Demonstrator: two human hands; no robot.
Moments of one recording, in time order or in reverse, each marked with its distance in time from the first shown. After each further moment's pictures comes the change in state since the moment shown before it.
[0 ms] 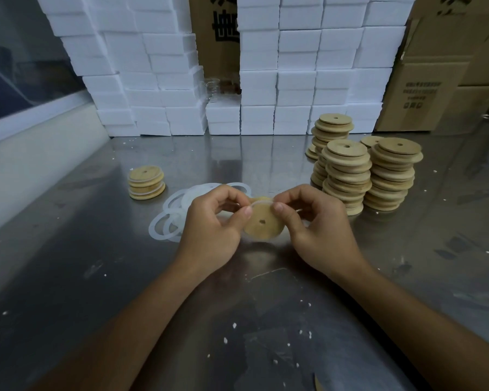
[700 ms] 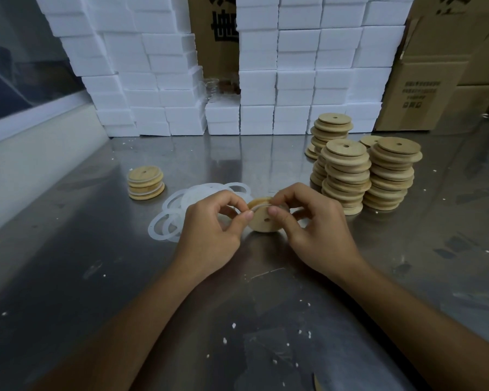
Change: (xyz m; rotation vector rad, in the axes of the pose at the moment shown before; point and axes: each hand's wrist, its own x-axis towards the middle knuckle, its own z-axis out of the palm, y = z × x) left_hand -0.001 -0.004 -0.002 0.168 -0.025 0.022; right_hand 0.002 0.000 -0.001 -0.088 -0.015 -0.133
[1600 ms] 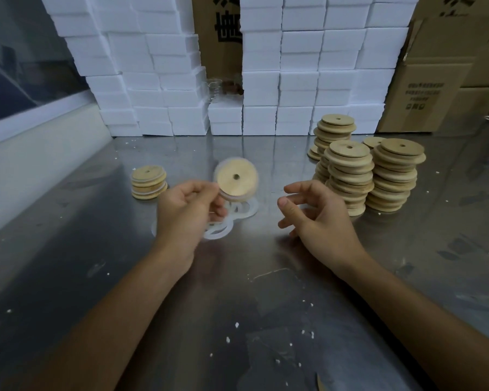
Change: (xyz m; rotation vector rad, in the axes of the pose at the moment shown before) left_hand 0.014 0.004 -0.020 -0.532 0.236 -0.419; right_hand 0.003 0.007 0.002 0.282 0.027 0.408
